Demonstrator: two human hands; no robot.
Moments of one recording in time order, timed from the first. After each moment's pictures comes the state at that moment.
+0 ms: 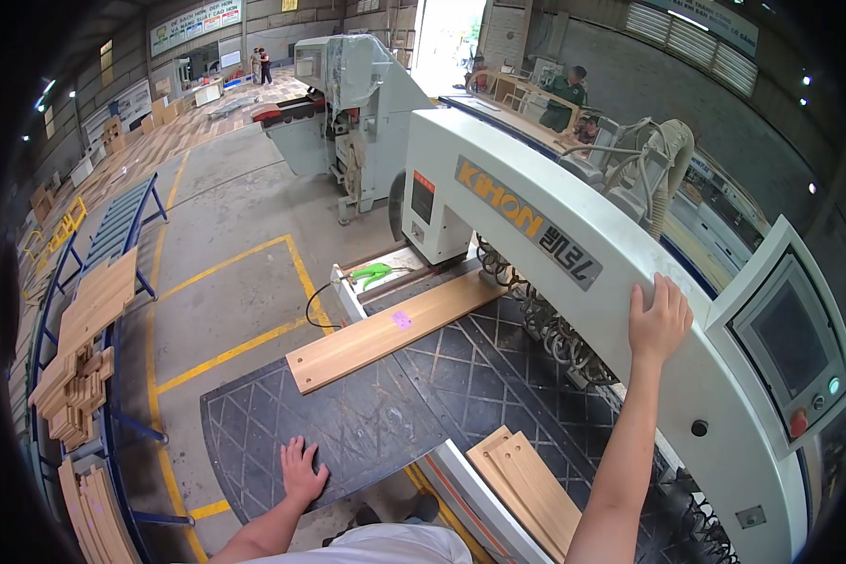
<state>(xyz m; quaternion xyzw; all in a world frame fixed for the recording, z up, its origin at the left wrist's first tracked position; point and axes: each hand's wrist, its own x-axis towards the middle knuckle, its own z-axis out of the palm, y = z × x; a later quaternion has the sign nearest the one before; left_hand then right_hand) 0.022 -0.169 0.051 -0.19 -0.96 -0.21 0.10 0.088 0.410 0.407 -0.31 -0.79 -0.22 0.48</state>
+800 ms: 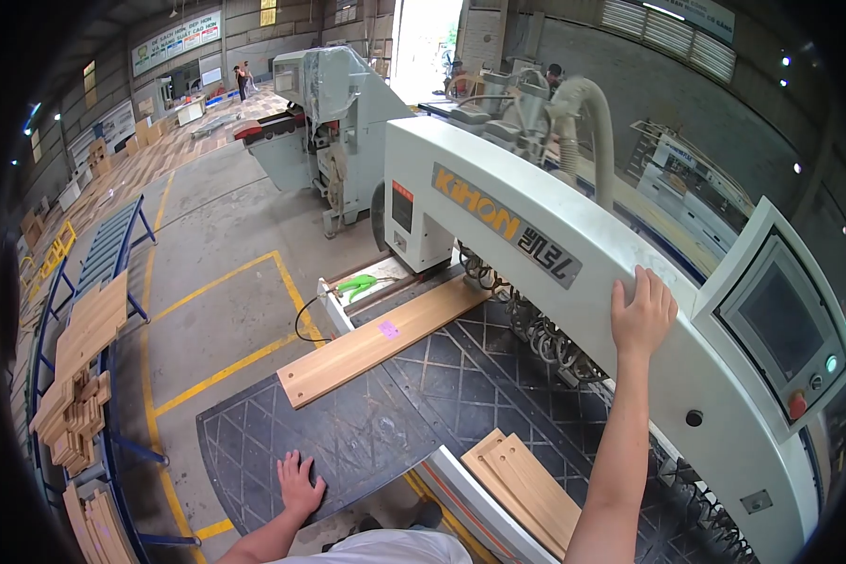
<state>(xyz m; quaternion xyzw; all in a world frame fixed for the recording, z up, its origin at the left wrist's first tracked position) 0.022 -0.168 0.049 -0.19 -0.96 -0.20 0.07 0.090 0.406 0.408 -0.31 -0.79 -0.21 0.48</state>
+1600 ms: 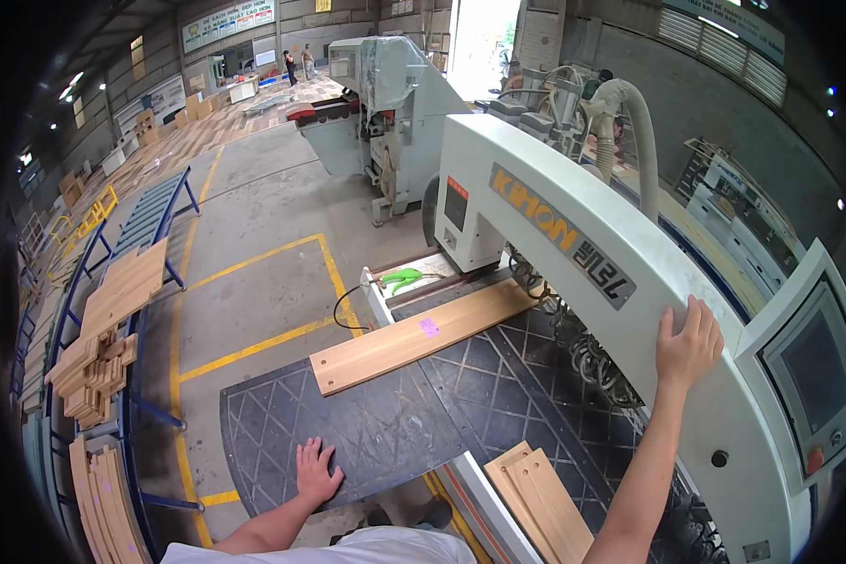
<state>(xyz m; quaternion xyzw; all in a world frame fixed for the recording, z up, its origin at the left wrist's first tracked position) 0.021 -0.168 0.051 -0.19 -0.96 -0.18 0.09 0.085 0.409 0.404 -0.33 -0.78 -0.24 0.47</state>
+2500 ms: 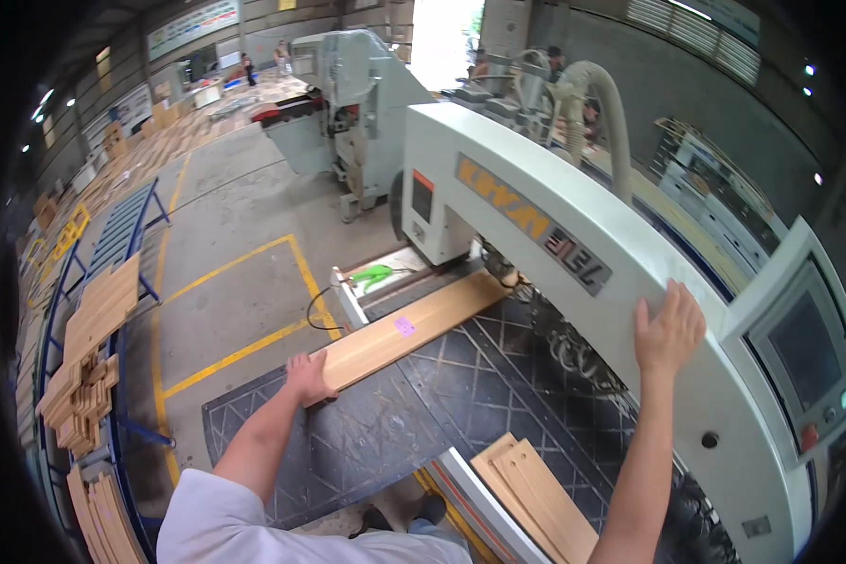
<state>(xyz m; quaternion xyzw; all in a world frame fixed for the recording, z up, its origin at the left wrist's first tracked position) -0.205 -0.080 0.123 -0.20 -0.97 -0.07 -0.12 0.086 0.404 0.403 -0.34 -0.81 -0.25 0.40</state>
